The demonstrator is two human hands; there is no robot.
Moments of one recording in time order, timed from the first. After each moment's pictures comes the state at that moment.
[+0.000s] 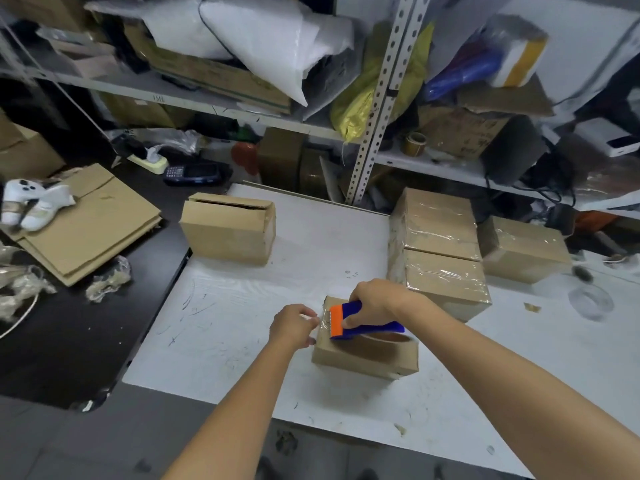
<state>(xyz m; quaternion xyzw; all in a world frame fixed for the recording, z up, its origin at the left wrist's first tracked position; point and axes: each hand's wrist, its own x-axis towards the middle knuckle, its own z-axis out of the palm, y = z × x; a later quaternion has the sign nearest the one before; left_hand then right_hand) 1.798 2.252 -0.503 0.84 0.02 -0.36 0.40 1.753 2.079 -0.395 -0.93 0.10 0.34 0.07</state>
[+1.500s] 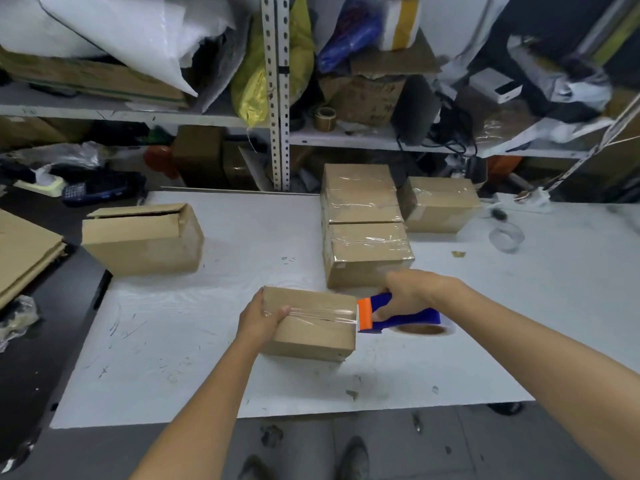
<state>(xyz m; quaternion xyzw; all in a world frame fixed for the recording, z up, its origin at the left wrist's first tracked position) 1.761 2.205 -0.509 0.84 -0.07 -0.34 0.42 1.623 1.968 -0.370 -0.89 0.23 0.37 0.11</state>
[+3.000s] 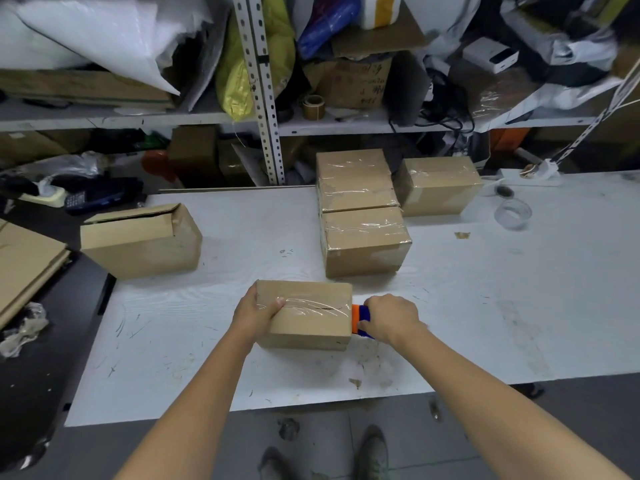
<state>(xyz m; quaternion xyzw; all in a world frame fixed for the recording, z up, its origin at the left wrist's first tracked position) 1.757 2.205 -0.508 0.80 -0.07 -0.35 0.48 1.585 2.001 -0.487 -0.91 0.32 0.23 0.07</state>
